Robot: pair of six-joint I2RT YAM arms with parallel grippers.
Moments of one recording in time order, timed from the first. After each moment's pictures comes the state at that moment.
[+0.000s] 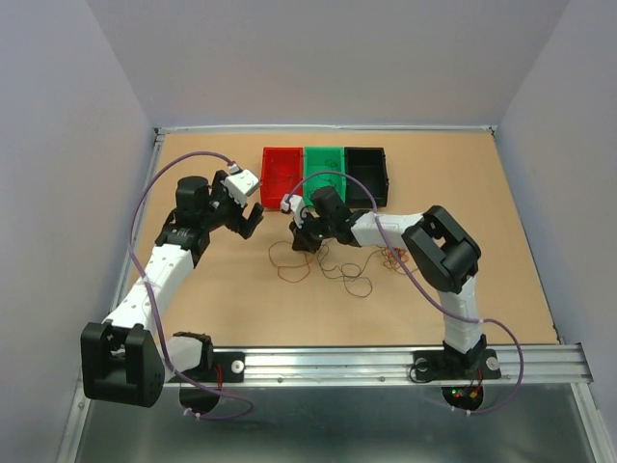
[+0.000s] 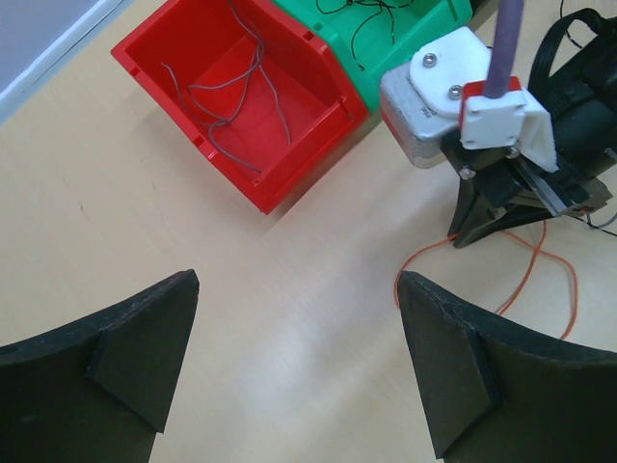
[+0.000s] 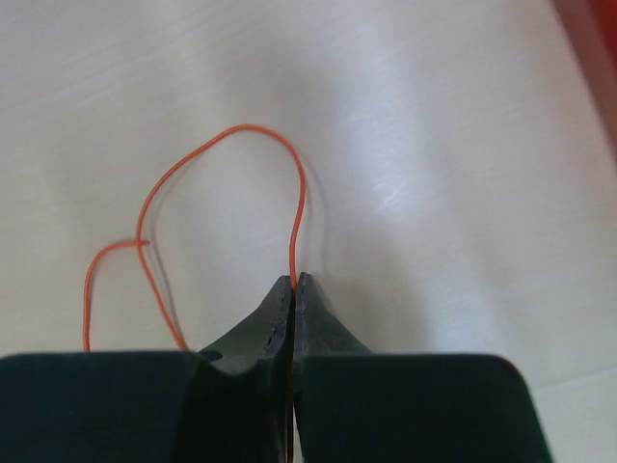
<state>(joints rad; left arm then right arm) -0.16 1.14 0.80 -0.12 0.46 0.43 0.74 2.07 1.29 0.06 -0.48 -0.21</state>
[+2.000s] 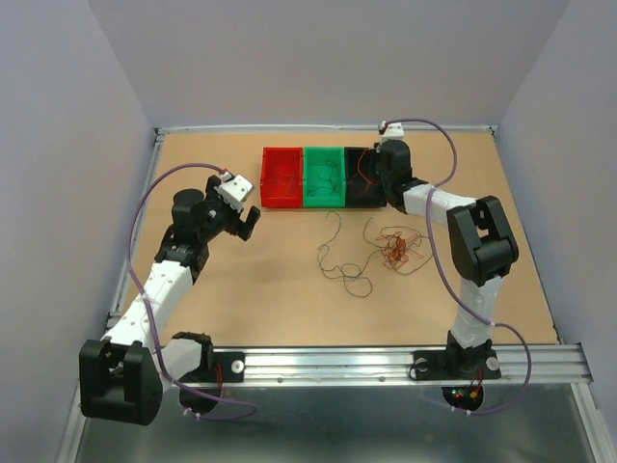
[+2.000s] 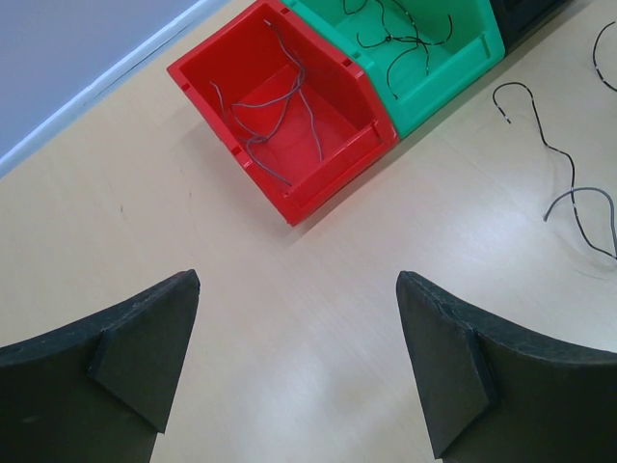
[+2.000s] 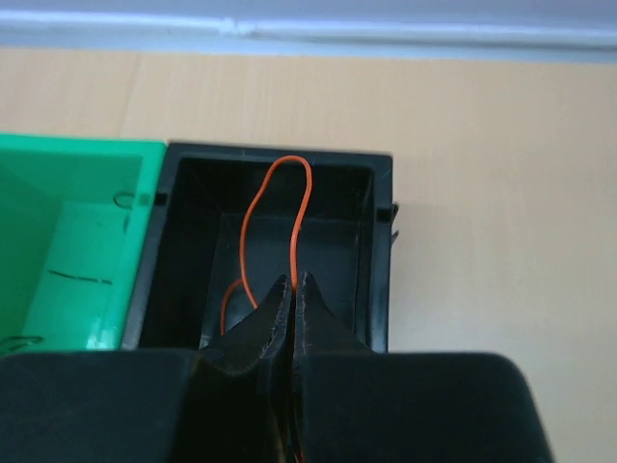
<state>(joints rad) -0.16 1.05 0.66 0.05 0.40 0.37 0.35 1.93 1.28 0.34 0.26 0.14</state>
